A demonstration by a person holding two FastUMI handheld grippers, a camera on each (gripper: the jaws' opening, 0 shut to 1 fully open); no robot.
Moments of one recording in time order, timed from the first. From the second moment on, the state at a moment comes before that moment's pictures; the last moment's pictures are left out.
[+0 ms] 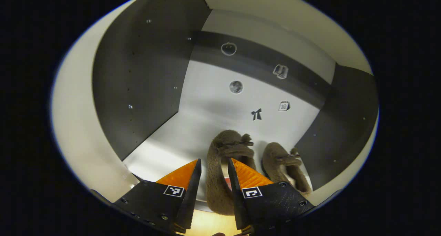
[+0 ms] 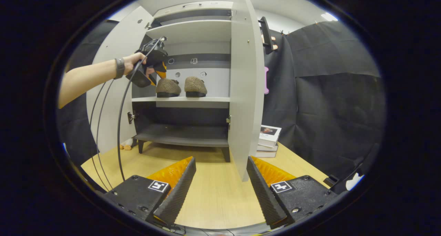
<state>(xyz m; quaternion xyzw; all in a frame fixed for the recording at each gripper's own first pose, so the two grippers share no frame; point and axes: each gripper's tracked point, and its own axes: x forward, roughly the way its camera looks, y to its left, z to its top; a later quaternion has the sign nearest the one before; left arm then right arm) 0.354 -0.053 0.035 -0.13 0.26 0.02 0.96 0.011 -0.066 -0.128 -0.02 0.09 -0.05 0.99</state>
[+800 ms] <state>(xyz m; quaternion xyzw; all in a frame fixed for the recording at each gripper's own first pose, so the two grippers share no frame) 0.113 -0.031 0.052 0.00 0.05 -0.02 1.00 0.007 -0.030 -0.115 -0.02 0.08 0.00 1.00</state>
